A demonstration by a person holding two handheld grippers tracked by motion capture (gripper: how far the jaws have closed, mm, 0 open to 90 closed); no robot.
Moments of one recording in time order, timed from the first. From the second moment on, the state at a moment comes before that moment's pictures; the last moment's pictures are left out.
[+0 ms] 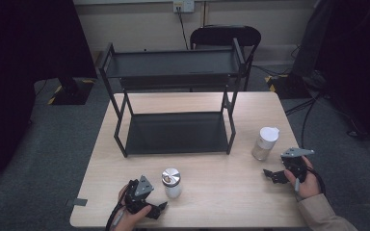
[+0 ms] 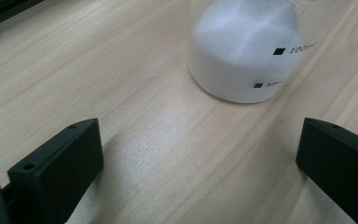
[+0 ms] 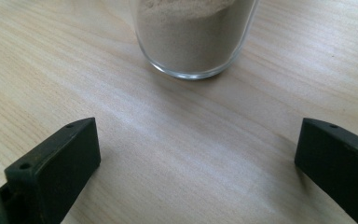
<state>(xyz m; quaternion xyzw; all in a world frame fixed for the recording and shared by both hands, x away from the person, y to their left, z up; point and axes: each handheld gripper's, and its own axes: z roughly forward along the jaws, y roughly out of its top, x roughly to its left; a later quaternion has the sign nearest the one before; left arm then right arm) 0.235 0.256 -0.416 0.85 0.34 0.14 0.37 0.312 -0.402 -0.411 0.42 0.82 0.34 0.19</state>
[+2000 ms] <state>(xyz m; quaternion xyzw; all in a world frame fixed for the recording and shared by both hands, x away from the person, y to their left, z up) 0.252 0.216 -0.416 0.83 0.34 0.13 0.43 0.312 -0.402 -0.411 0.42 0.82 0.34 0.19</state>
